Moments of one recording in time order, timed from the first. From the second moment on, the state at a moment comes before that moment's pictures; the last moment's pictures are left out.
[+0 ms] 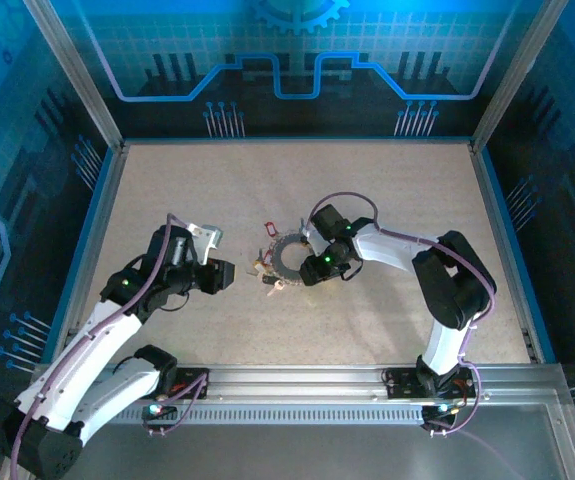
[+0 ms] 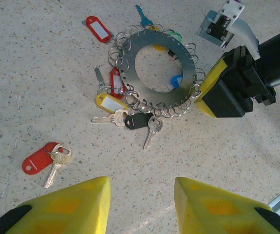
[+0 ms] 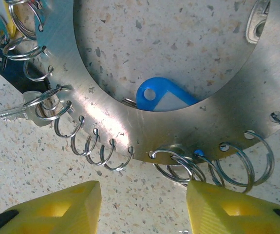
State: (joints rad) left arm -0.39 0.82 0.77 -0.73 0.24 -0.27; right arm 0.62 1.79 1.10 -0.60 -0.29 0.19
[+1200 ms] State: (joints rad) left arm -0.39 0.82 0.76 -0.73 0.25 -0.27; right arm 0.59 1.84 1.13 -0.51 -0.33 0.23
